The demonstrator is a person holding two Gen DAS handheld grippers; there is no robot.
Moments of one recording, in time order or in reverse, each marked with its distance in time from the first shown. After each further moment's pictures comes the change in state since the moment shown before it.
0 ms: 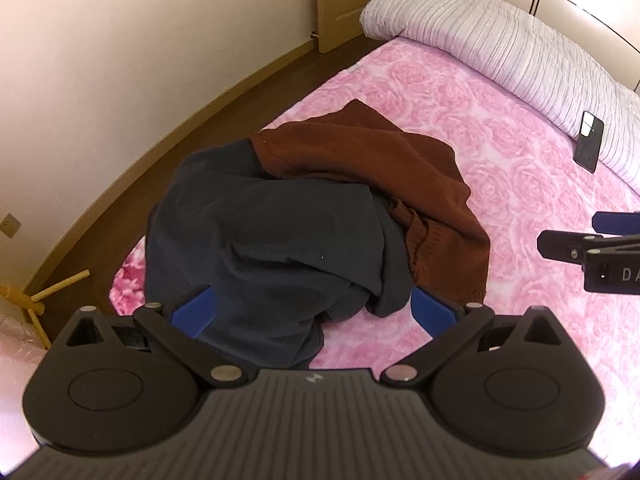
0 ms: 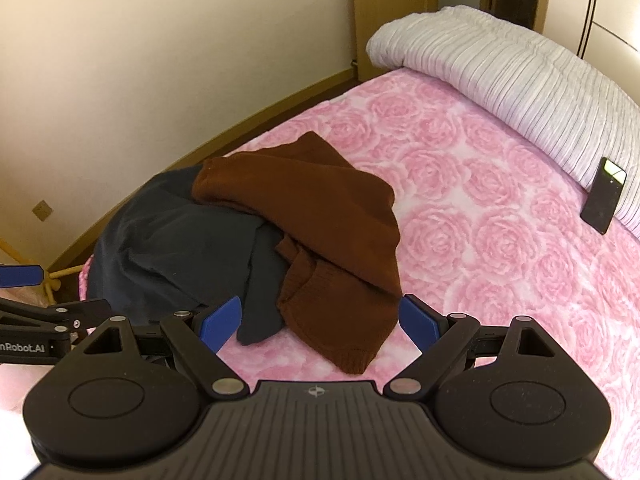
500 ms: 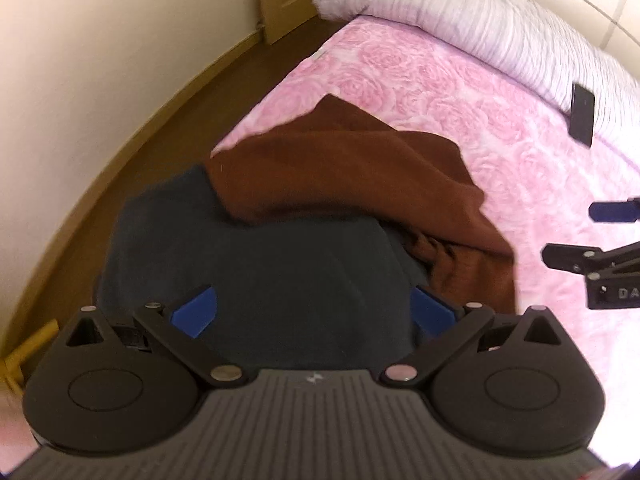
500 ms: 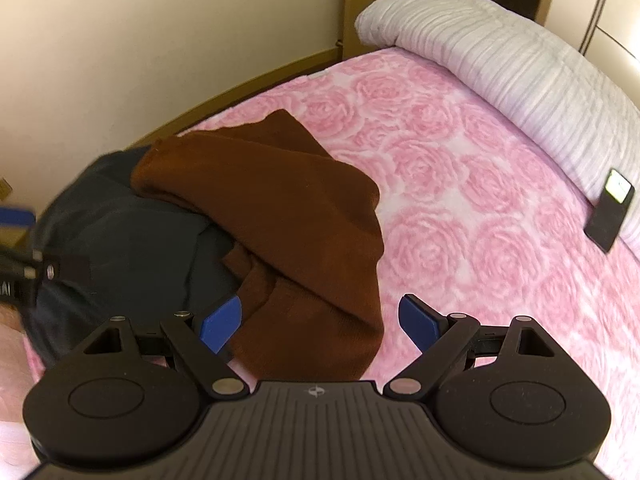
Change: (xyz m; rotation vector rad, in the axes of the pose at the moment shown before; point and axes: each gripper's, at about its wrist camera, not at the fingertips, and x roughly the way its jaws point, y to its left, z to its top) left arm 0.116 0.010 0.064 0.186 0.007 -0.104; right arm 0.102 -0.014 0.029 -0.057 0.058 -0.089
